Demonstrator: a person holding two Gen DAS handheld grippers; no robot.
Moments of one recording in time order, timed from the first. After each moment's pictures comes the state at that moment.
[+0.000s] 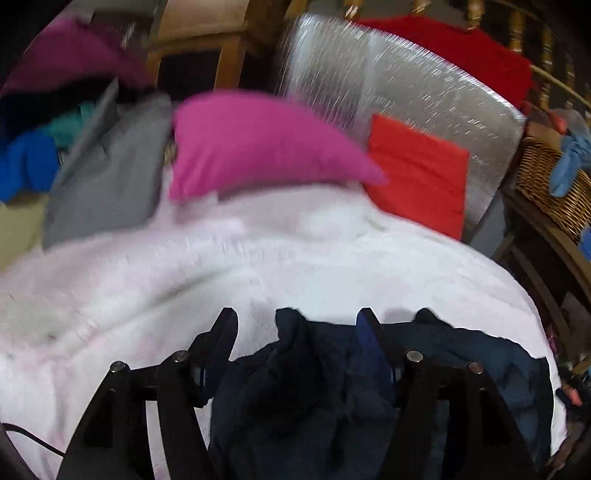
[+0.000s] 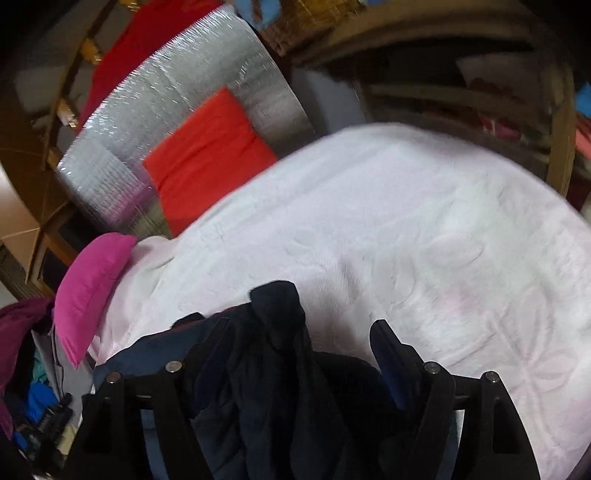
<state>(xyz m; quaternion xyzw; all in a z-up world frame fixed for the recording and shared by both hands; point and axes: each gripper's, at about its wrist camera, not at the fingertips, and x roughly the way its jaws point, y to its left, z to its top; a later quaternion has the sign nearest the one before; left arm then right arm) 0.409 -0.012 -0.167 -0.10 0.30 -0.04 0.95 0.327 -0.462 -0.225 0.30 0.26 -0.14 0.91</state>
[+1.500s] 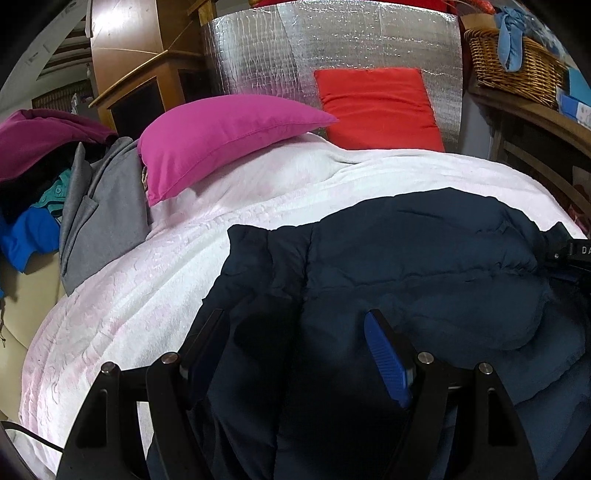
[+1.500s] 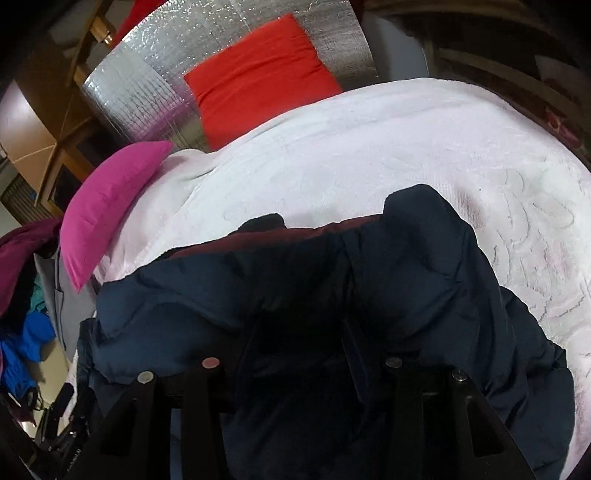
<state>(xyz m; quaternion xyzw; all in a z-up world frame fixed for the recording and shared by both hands) 0.364 -0.075 -0.207 0.08 0.33 -0.04 0.94 0.386 -0.375 -0.244 0.26 0.38 -0.06 0.89</state>
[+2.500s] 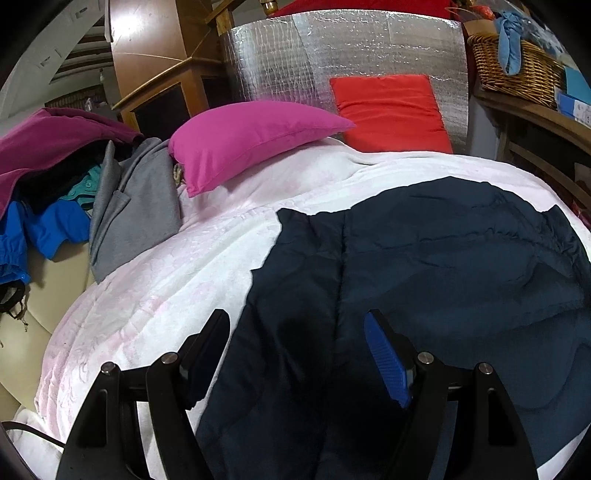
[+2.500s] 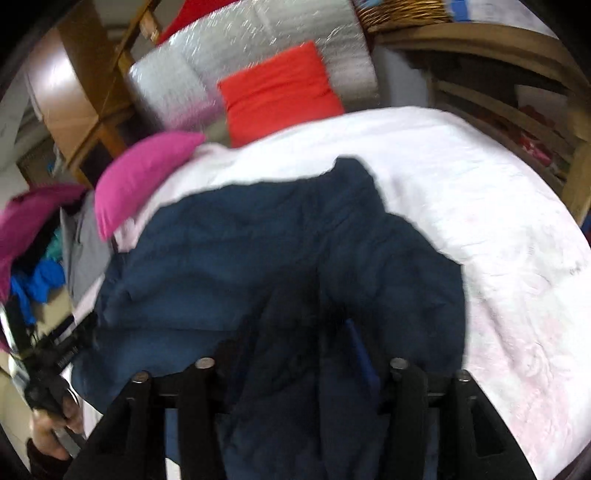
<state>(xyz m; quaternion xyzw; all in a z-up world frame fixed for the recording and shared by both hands) 0.316 -0.041 -0.198 0.09 0.32 -0.02 0.94 0.228 -0.374 -0.219 0.21 0.34 -0.05 0.92</state>
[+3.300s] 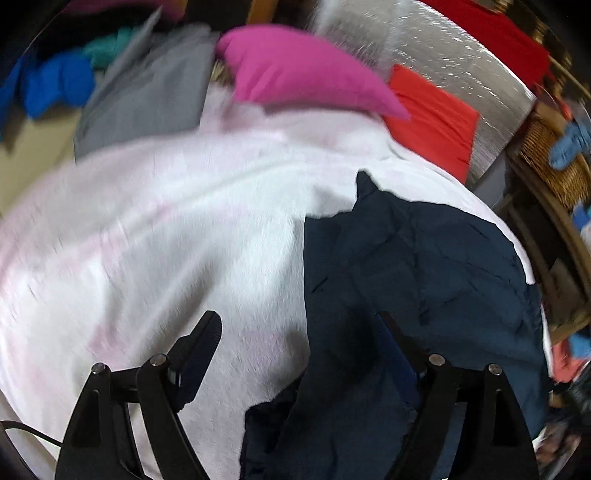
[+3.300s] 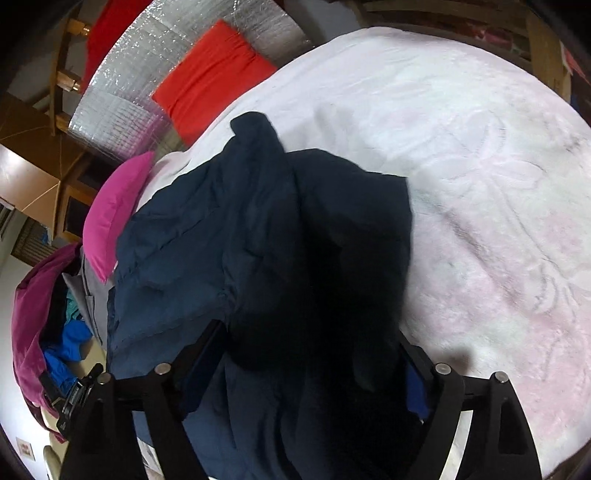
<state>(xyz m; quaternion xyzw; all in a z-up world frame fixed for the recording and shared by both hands) 0.348 0.070 -0.223 -0.14 0.44 -0.07 0.89 0.233 -0.435 -0.271 0.37 0.40 -0.04 0.84</state>
